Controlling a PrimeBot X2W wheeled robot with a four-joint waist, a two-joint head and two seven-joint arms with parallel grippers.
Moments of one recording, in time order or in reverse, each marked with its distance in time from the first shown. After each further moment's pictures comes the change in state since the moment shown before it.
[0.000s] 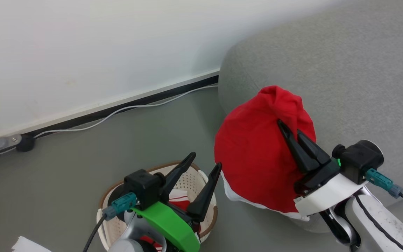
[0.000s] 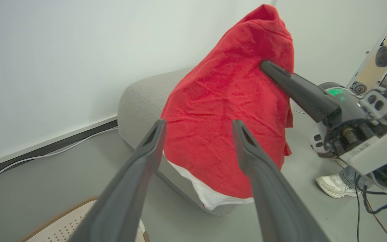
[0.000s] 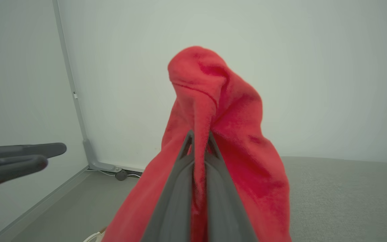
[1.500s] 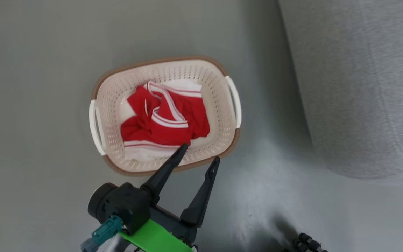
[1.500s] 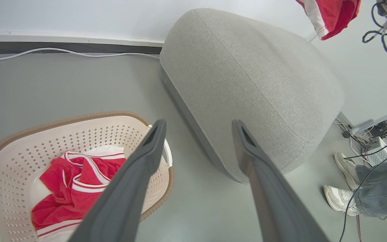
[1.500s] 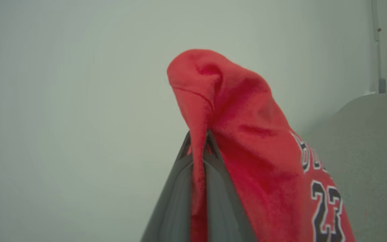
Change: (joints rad) left arm 0.060 0.058 -0.012 -0.299 0.132 0.113 0.040; right arm -0.813 -0.246 -0.709 0.477 0.396 -0.105 0.097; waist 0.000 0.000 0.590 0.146
